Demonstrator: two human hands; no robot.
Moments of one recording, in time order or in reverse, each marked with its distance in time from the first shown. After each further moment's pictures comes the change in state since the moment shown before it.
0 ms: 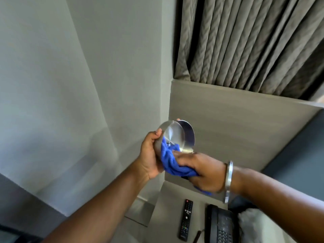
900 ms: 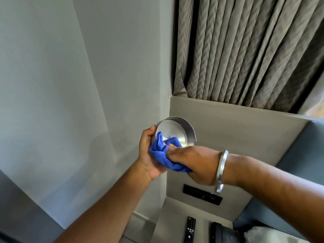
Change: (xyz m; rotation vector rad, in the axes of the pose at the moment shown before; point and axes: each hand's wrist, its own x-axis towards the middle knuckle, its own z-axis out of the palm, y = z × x) left_hand -0.002 0.028 0.034 -0.059 0.002 -0.007; right_hand 0.009 -0.026 -0.036 -0.394 -0.044 0.016
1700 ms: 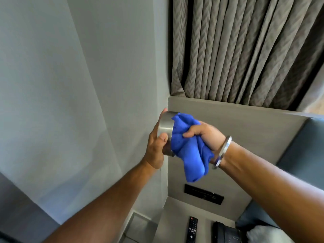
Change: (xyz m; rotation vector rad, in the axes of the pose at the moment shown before) left_hand 0.024 -0.008 -0.004 0.557 0.011 0.642; right_hand 0.011 0.027 -0.013 1.678 0.344 0.323
